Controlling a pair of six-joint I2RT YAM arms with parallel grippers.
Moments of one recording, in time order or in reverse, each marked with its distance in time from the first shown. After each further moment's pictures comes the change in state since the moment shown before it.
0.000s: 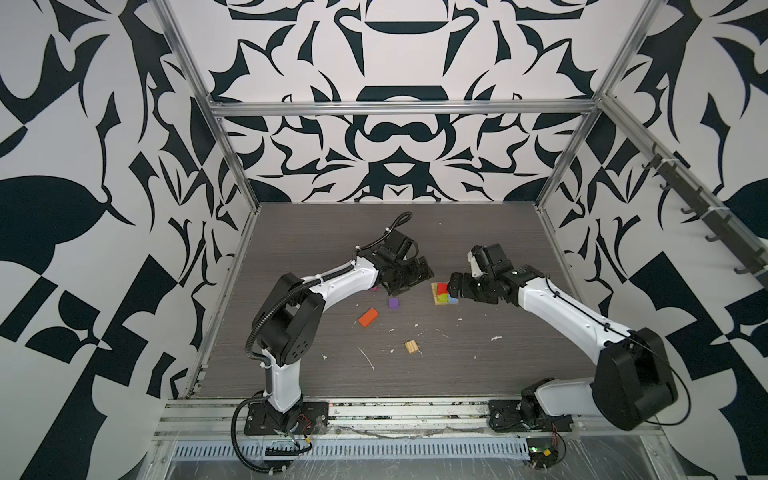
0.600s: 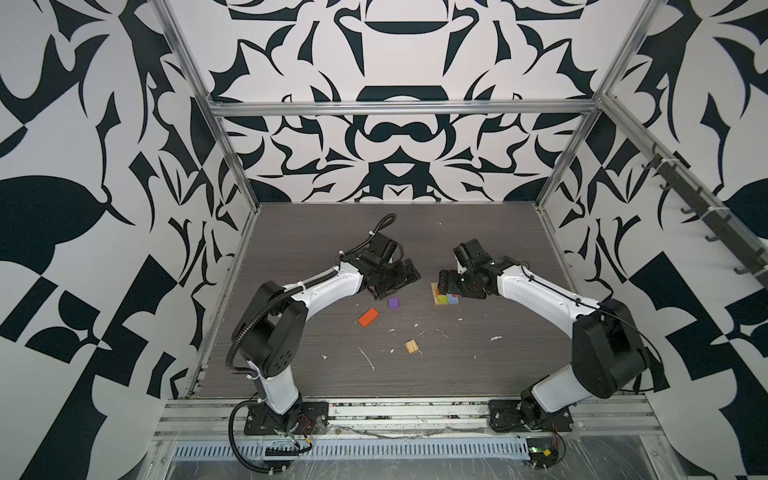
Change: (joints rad) left arm 0.048 -0.113 -0.130 0.016 -0.007 0.025; right arm 0.074 0.175 0.109 -0.010 0.100 0.035
